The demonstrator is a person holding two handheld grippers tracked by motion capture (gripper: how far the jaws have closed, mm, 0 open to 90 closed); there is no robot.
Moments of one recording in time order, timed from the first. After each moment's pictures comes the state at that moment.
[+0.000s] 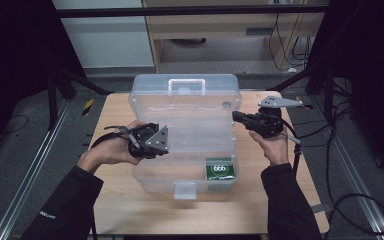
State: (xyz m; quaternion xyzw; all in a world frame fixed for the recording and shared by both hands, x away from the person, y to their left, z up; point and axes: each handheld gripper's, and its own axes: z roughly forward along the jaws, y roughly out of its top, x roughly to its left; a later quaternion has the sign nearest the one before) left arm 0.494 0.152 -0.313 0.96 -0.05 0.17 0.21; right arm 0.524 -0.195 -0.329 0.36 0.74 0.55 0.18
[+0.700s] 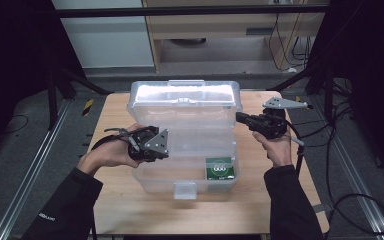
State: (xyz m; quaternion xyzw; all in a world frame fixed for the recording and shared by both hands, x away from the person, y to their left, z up) left arm 0.491 0.153 -0.319 0.96 -0.05 0.15 0.21; right arm 0.522 -0.204 -0.332 0.37 0.73 0.55 0.17
